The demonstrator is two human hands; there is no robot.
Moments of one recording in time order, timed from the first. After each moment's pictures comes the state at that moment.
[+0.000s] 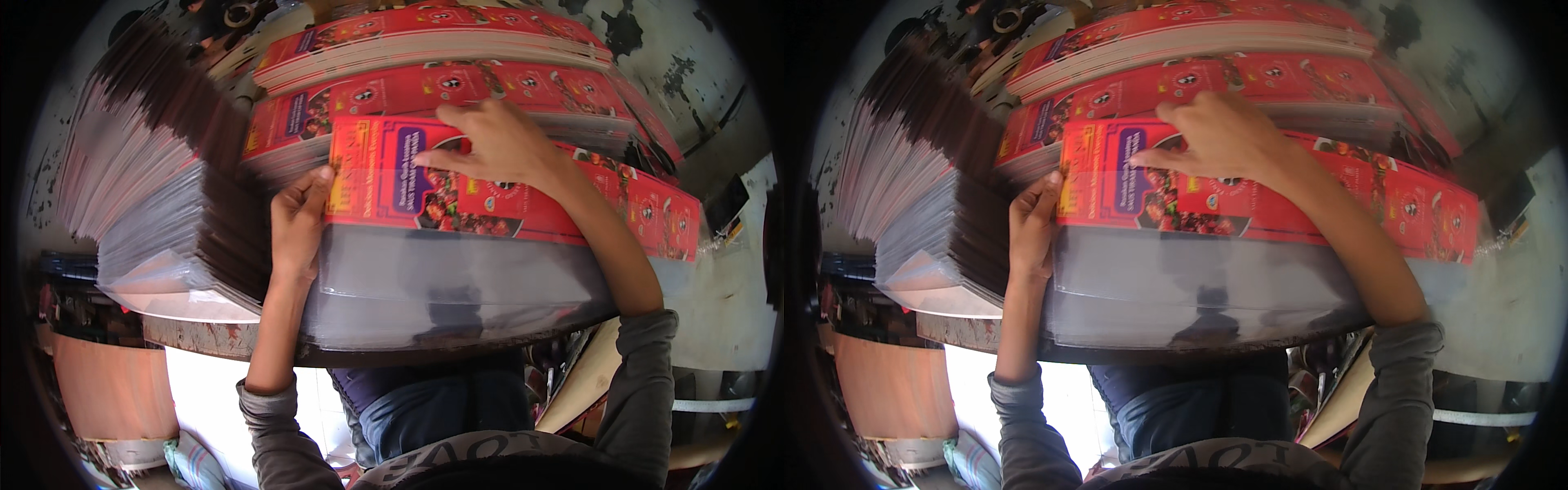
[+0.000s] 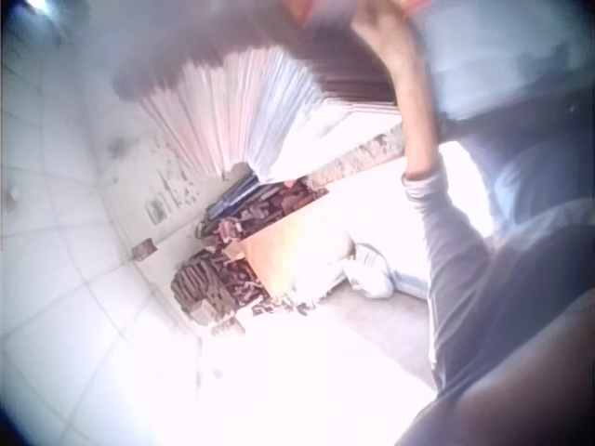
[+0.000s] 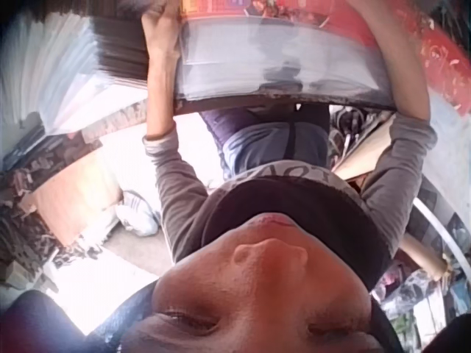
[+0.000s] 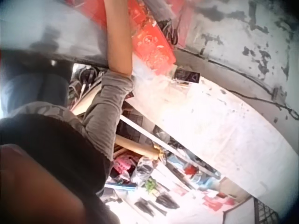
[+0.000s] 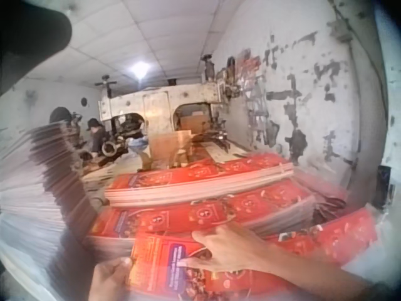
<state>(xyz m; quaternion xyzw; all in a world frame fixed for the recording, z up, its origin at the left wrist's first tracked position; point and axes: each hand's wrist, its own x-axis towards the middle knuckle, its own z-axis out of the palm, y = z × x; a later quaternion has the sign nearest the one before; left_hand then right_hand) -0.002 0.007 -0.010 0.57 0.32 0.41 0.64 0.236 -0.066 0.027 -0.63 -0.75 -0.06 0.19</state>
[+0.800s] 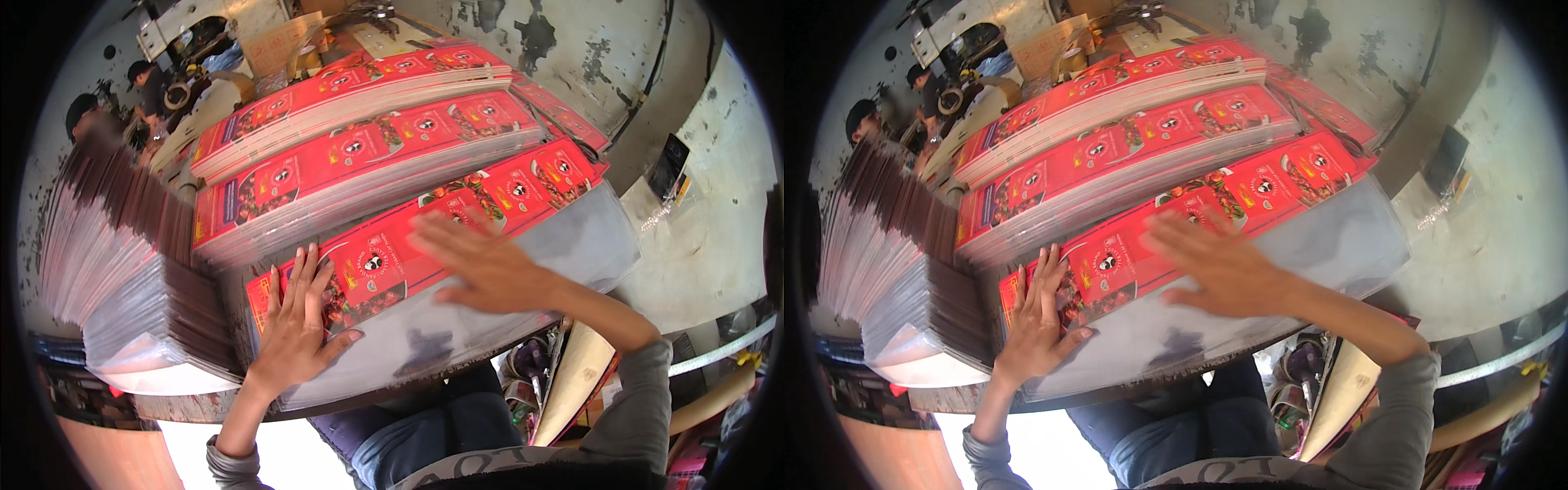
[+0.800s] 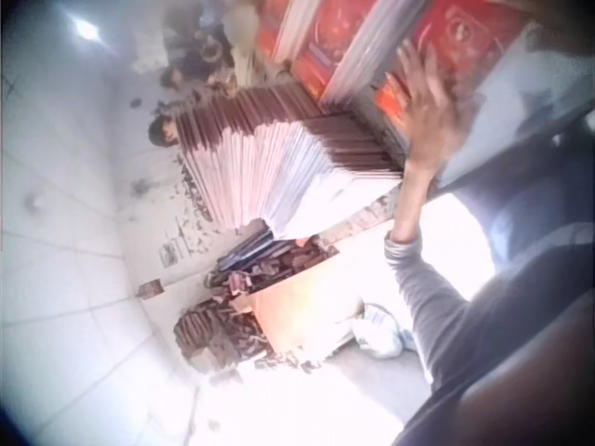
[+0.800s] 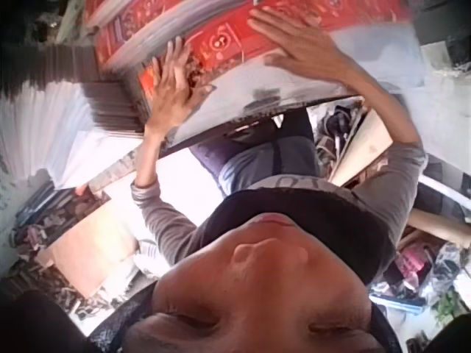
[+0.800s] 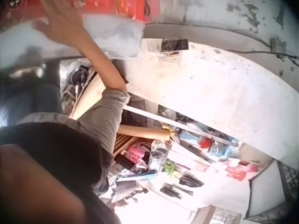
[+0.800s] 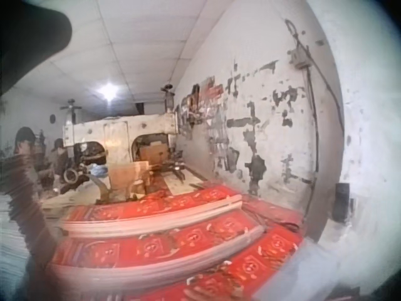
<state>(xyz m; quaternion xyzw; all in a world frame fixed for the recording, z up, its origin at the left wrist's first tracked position) -0.007 -0.040 0.002 0.98 0.15 0.11 0.08 0.242 -0.197 -0.003 -0.66 -0.75 0.00 0.10</state>
